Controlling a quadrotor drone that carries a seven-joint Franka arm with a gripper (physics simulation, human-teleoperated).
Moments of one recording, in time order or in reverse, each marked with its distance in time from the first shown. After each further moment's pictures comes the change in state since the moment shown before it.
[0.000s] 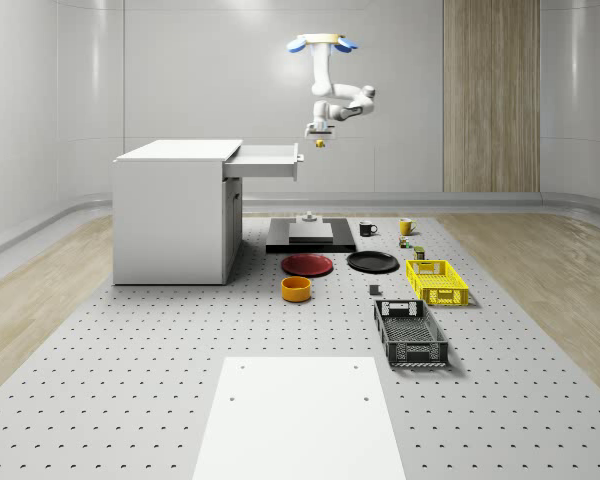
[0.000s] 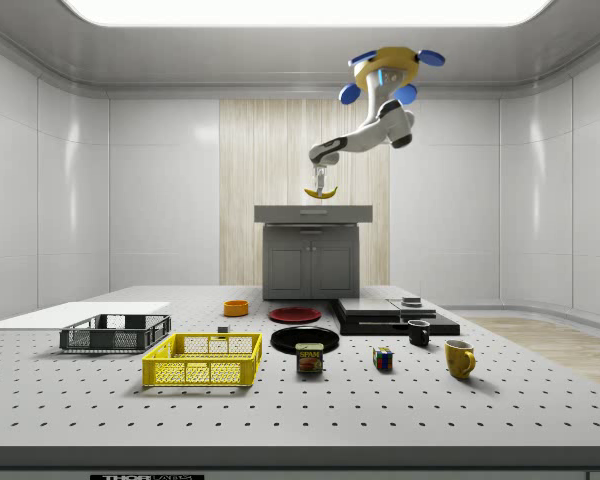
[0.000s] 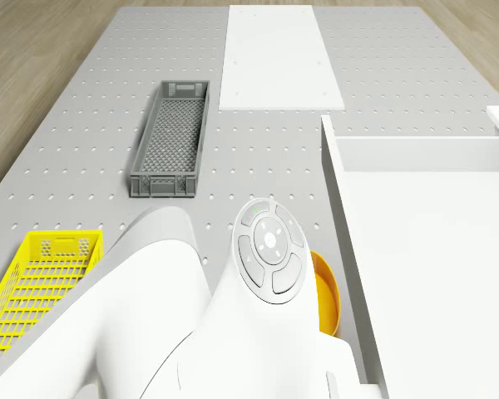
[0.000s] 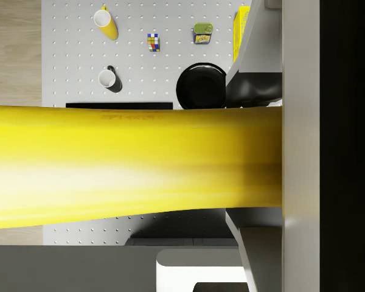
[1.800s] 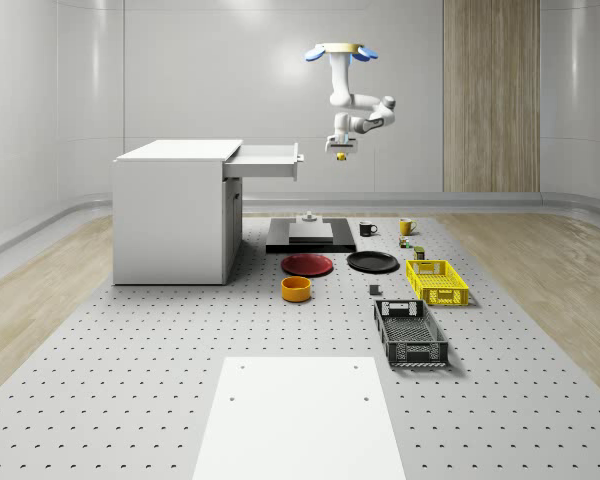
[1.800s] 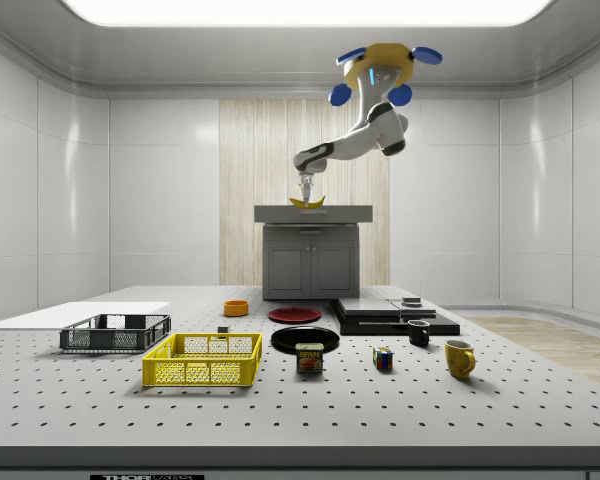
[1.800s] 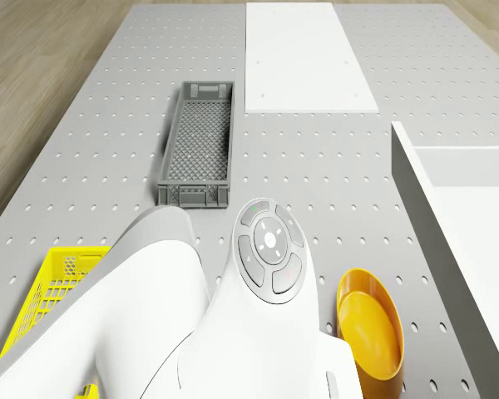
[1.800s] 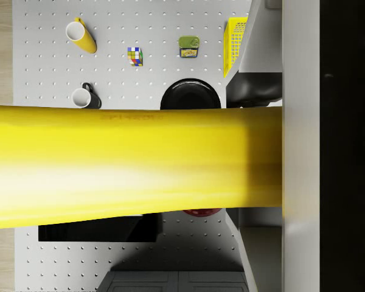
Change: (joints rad) arm -0.001 0.002 0.000 0.000 0.001 -0.002 0.001
